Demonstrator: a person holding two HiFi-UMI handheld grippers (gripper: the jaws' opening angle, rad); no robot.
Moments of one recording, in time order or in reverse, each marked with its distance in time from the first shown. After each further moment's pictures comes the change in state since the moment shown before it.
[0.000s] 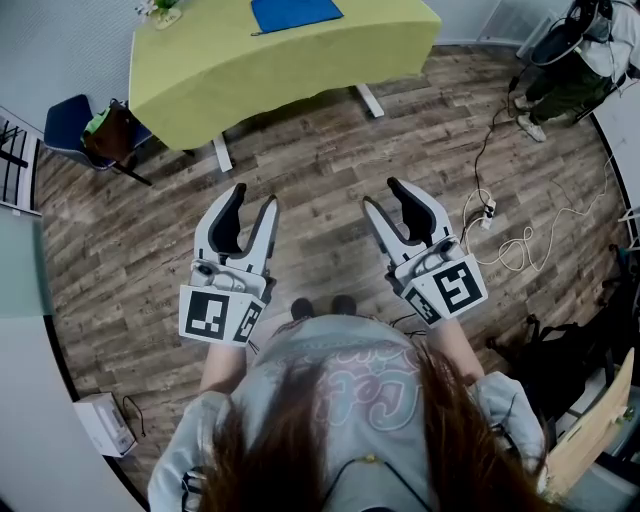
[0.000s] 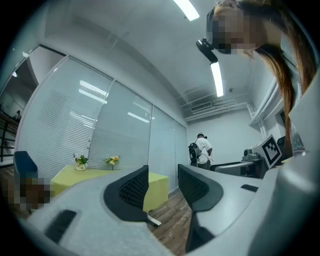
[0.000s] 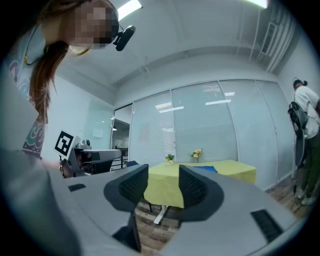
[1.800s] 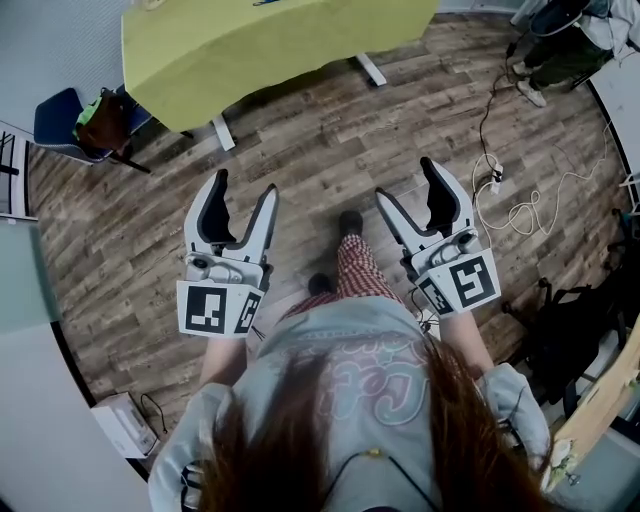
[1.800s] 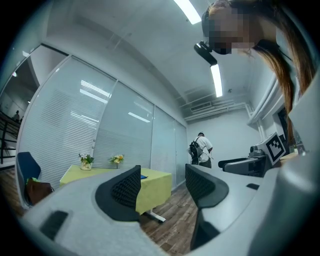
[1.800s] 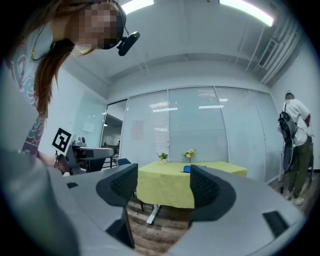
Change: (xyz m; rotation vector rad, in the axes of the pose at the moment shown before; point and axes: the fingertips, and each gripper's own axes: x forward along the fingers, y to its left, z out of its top) left arm -0.054 0.063 -0.021 0.011 0.008 -0.015; right arm 0.008 0.050 -0.024 -0.044 -0.002 -0.138
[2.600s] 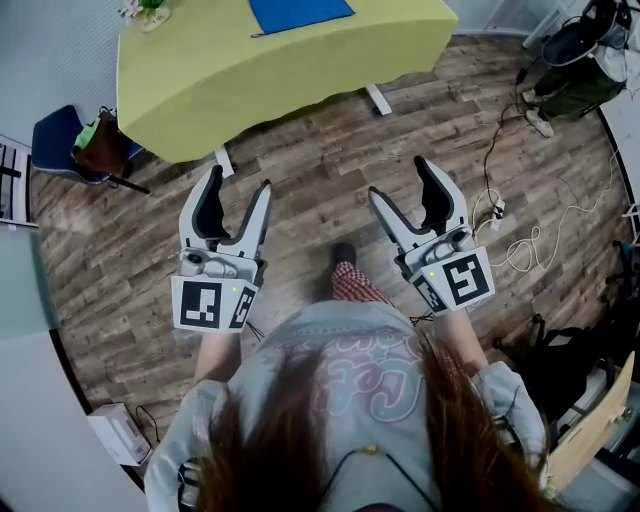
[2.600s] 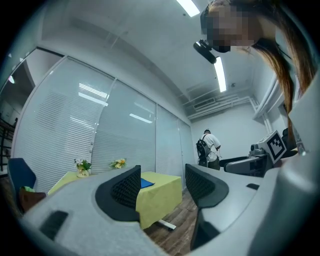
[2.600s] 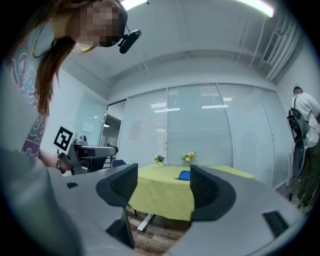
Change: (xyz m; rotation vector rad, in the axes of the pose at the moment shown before) left arm 0.142 0.051 0.003 0.047 -0.009 0.046; right arm 0.114 -0.107 0.007 -0.013 -0.019 0.055
